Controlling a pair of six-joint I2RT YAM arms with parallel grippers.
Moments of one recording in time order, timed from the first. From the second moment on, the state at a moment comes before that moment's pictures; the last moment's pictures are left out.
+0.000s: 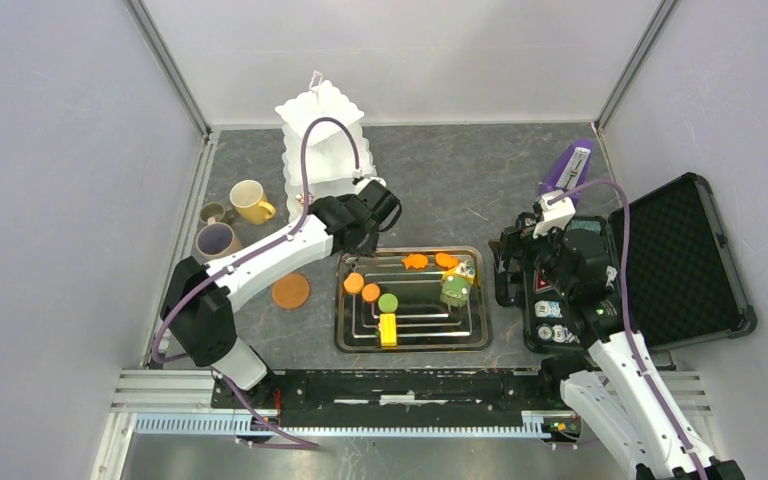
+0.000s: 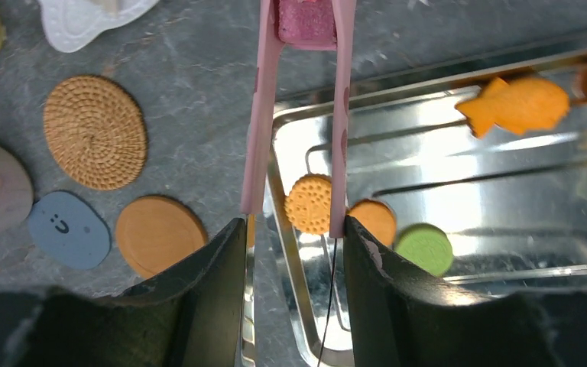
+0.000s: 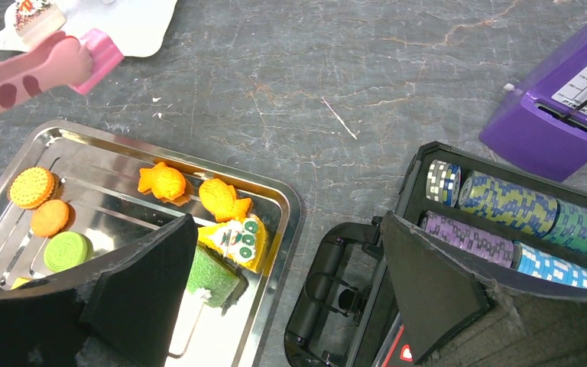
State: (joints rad) left arm -0.81 1.58 1.31 -0.85 -0.44 -0.46; right arm 0.26 0.64 0.60 -0.26 -0.10 0.05
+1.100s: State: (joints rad) left arm -0.55 1.71 1.29 -0.72 -0.53 -0.47; right arm 0.26 0.65 0.59 -0.26 -0.10 0.04
